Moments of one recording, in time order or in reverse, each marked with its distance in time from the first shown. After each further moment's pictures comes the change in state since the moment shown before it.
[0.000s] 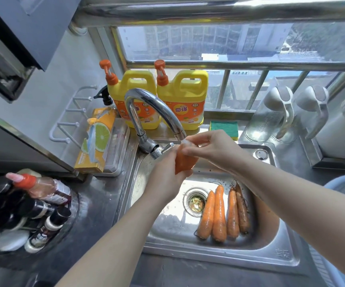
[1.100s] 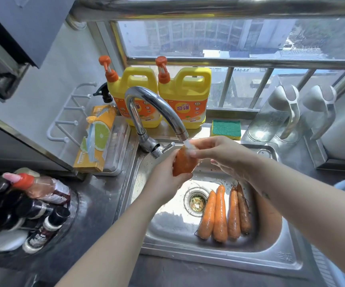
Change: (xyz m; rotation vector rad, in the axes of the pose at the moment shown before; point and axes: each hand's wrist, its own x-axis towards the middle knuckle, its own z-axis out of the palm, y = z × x) left_hand 0.008 -0.016 -0.002 -0.100 -0.066 -0.067; right_hand 0.003 0.005 -0.002 0.349 -0.236 0.254
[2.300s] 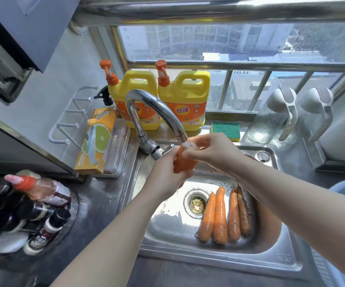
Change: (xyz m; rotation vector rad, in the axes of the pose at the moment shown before) left_hand 0.004 0.014 -0.006 -0.043 -0.019 0.042; right_hand 0.001 -0.004 0.009 -0.303 0.228 -0.189
